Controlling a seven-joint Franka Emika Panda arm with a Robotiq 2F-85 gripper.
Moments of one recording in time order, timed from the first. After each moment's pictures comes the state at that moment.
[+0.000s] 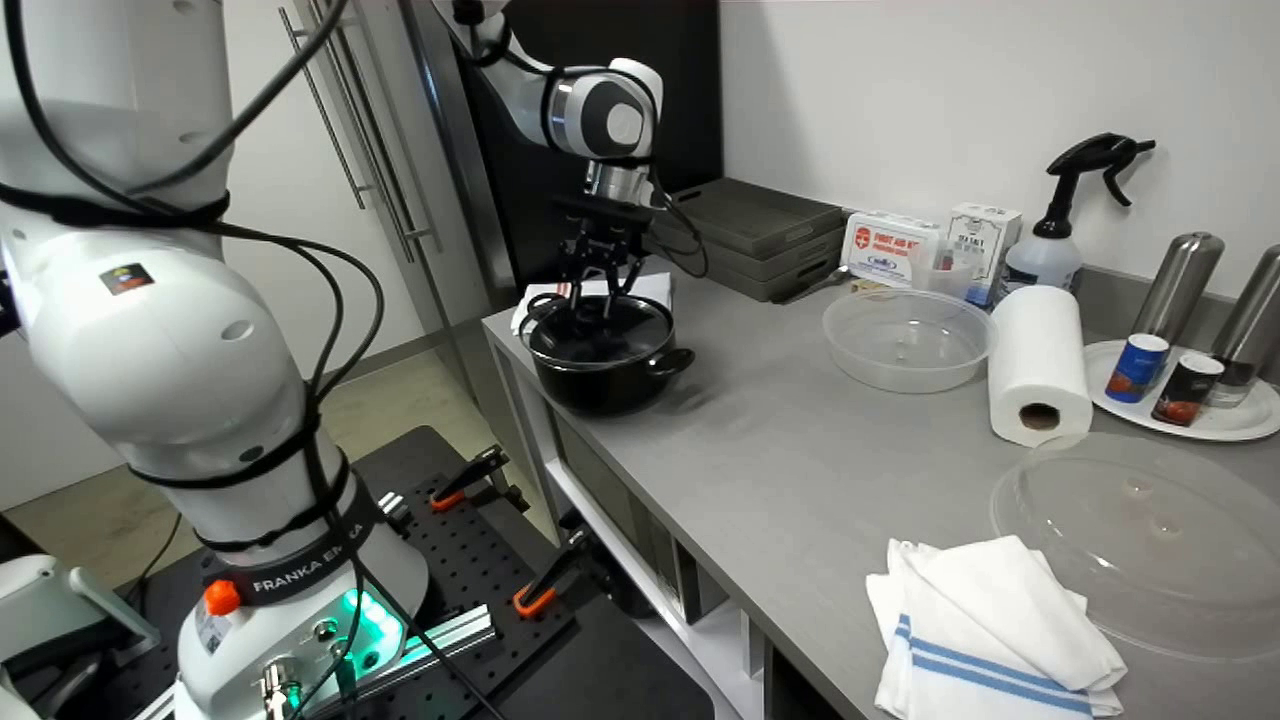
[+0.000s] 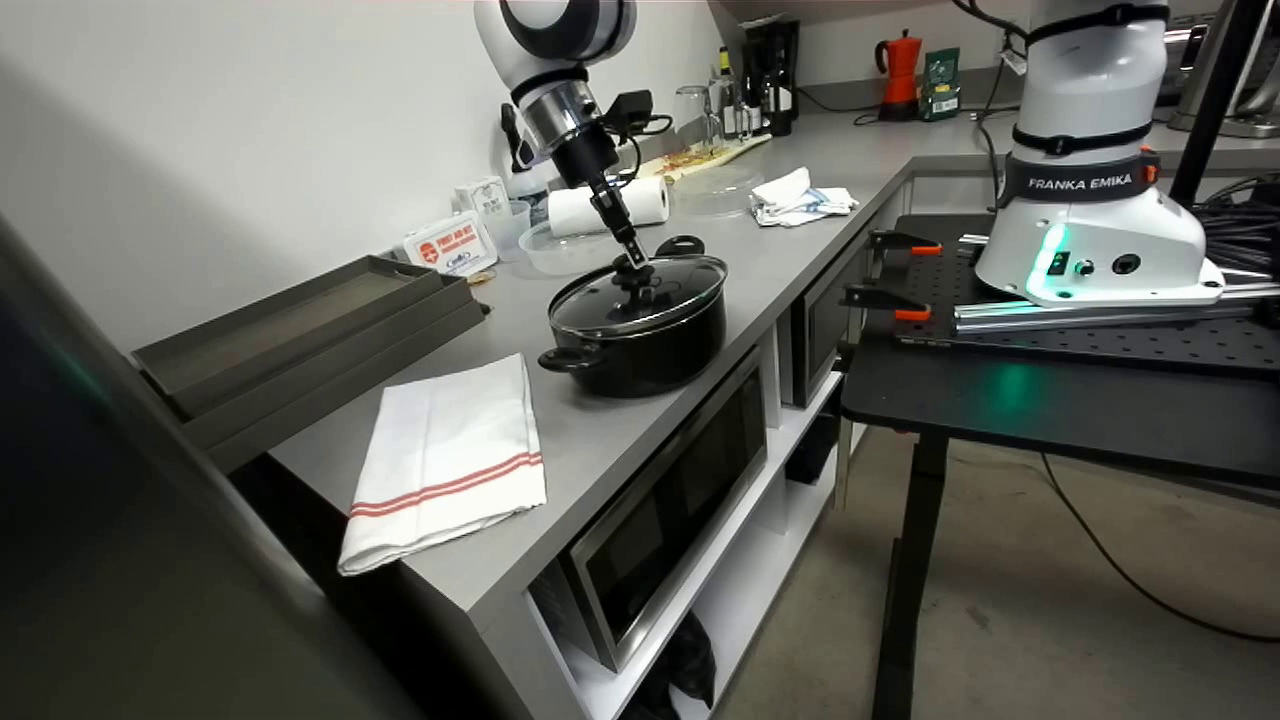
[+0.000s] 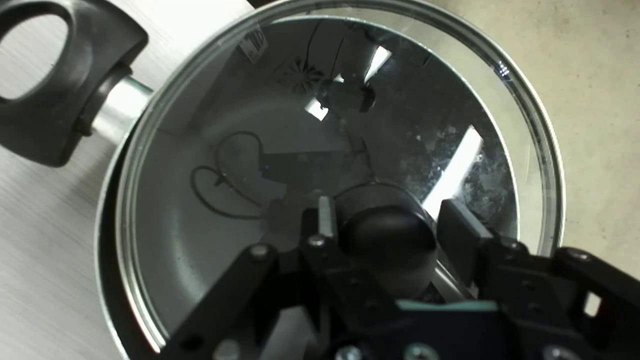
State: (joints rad) arm 0.09 0.38 0.18 -2.05 0.09 2.07 -0.38
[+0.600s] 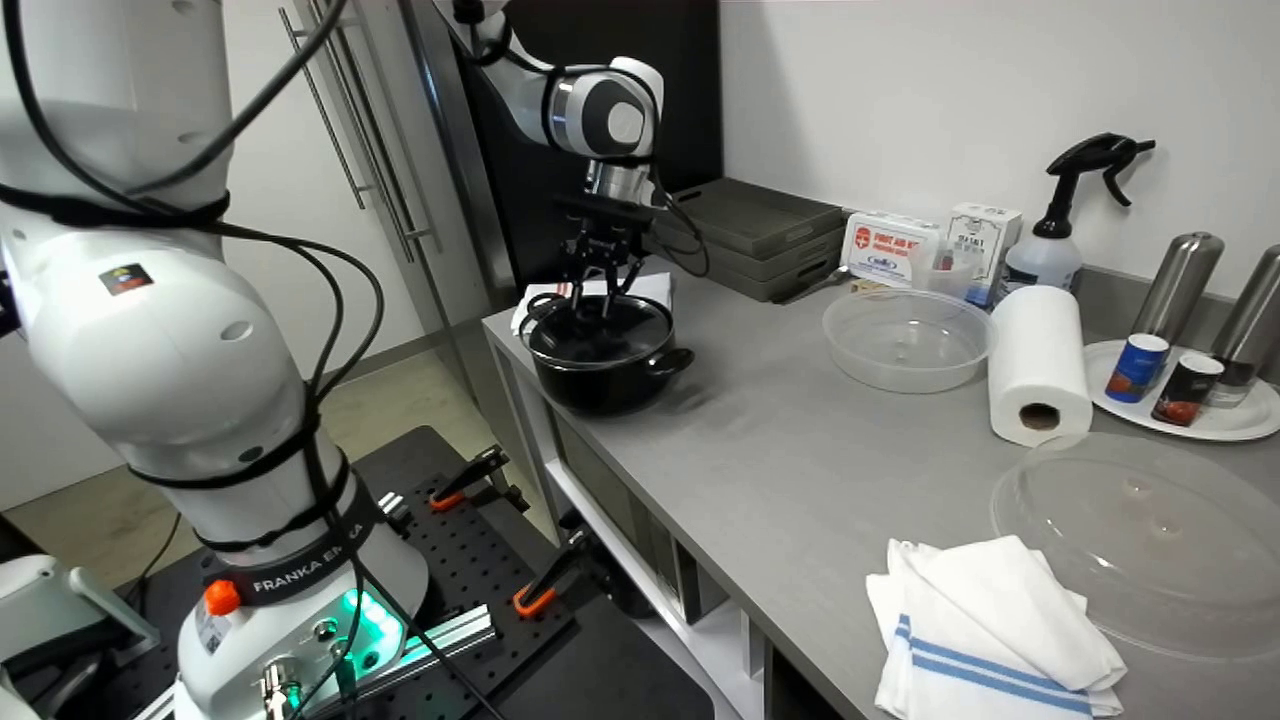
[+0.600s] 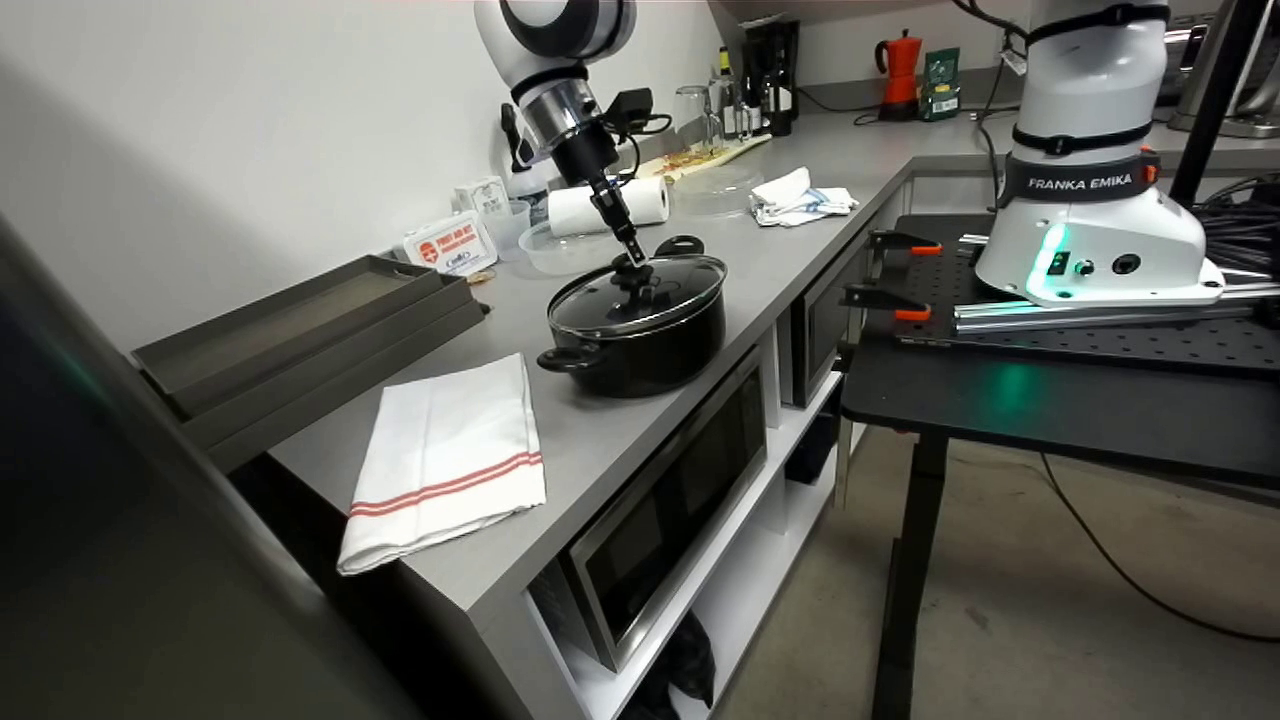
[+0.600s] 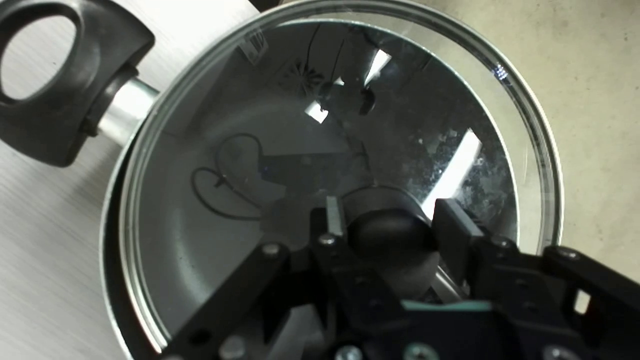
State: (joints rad) arm 0.09 0.38 0.18 -2.05 0.09 2.07 -0.39
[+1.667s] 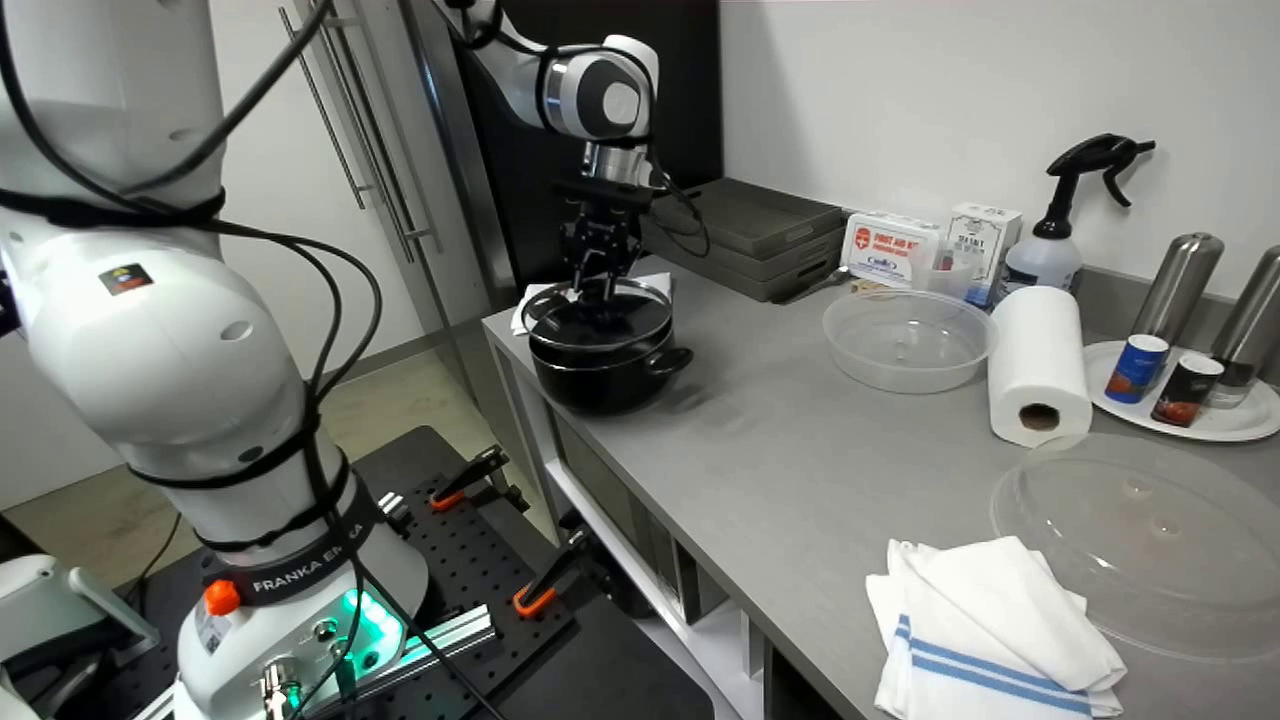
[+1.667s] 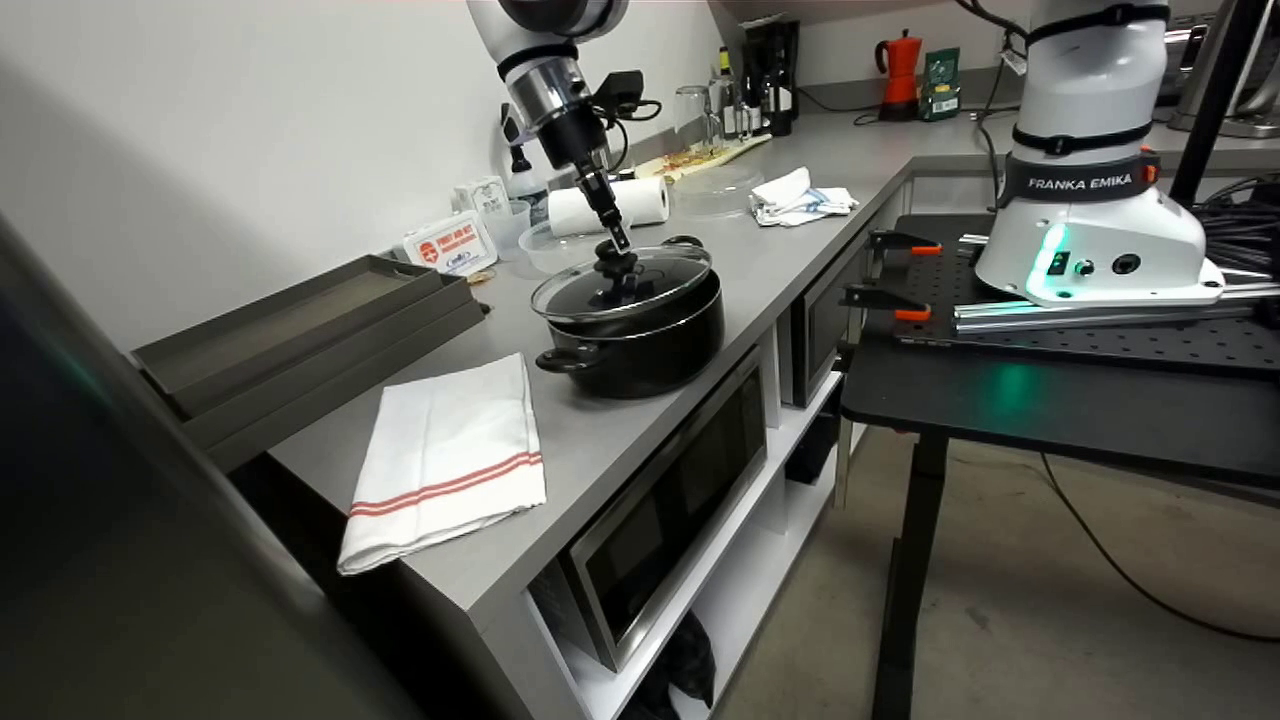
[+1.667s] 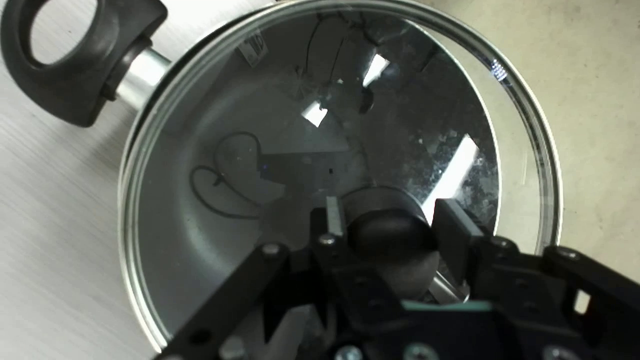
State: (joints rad) arm 0.09 0.35 0.19 -2.04 0.09 2.07 -0.40
